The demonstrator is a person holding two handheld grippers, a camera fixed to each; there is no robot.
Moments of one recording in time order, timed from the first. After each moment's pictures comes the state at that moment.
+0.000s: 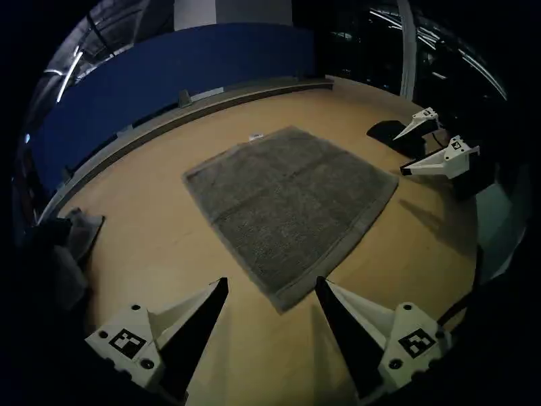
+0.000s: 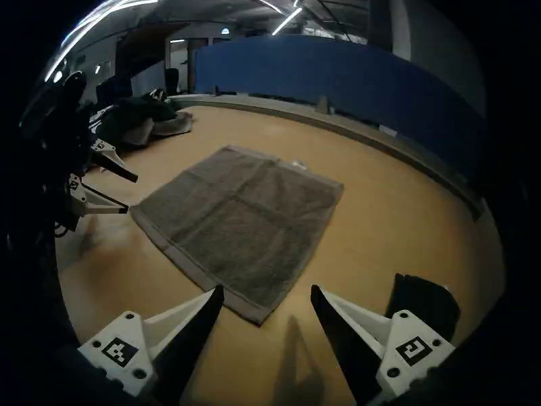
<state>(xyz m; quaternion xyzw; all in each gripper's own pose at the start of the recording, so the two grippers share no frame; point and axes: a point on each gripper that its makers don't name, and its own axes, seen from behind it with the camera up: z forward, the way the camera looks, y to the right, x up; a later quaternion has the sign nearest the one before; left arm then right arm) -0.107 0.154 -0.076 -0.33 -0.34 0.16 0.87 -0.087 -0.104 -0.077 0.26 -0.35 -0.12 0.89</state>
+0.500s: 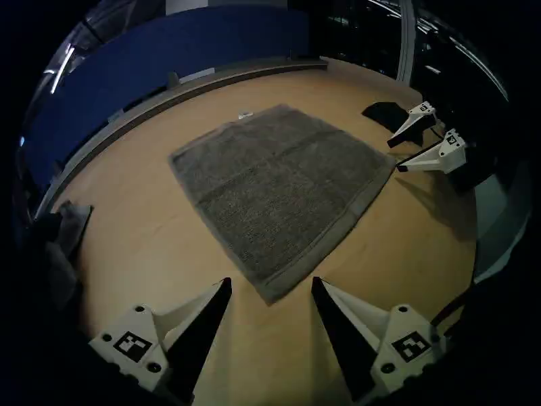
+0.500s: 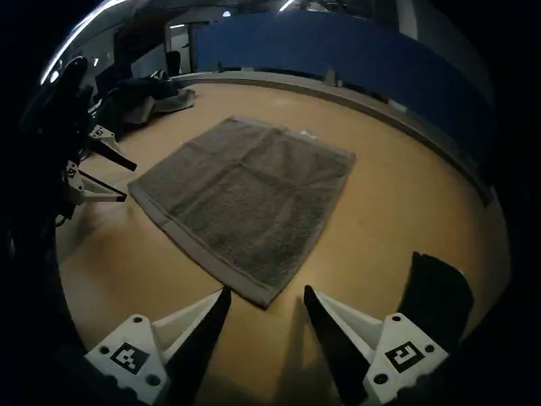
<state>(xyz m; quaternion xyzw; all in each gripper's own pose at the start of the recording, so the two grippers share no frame) -0.125 0.162 -0.092 -0.34 -0.39 0.17 0.84 -0.117 -0.102 -0.094 0.27 -0.41 -0.12 0.86</state>
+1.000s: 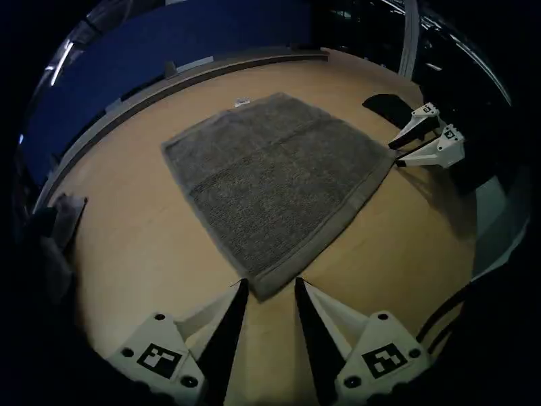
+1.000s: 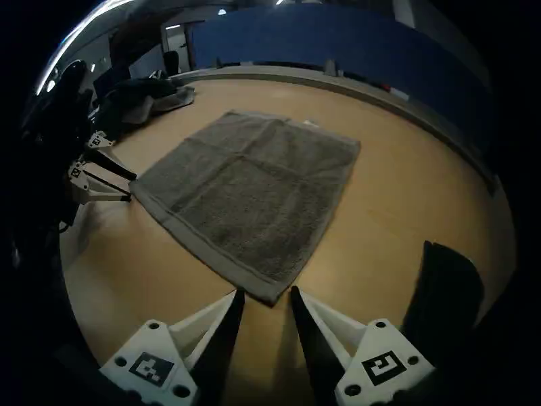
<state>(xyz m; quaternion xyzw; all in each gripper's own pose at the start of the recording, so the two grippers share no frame) -0.134 0.167 -0.098 -0.33 -0.41 0.17 0.83 -0.127 -0.104 -0.099 0.28 -0.42 -0.10 0.86</state>
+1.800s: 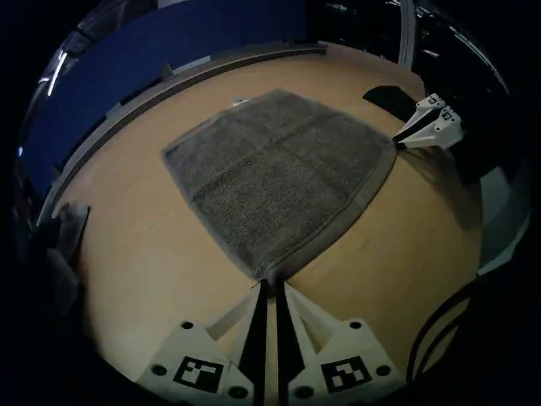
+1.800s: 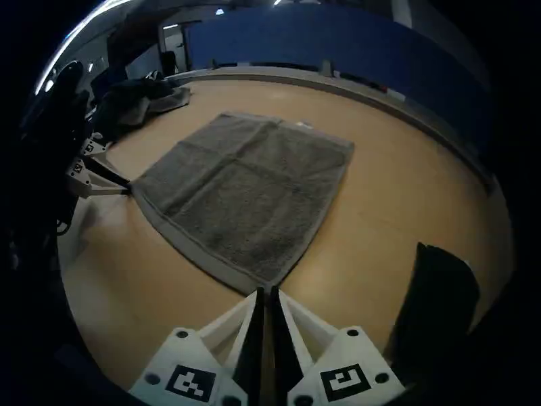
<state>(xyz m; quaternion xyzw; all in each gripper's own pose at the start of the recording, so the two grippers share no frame) -0.133 0.168 -0.095 -0.33 -0.41 0.20 0.83 -0.123 -0.098 -0.093 0.27 -0.42 -0.11 0.86</state>
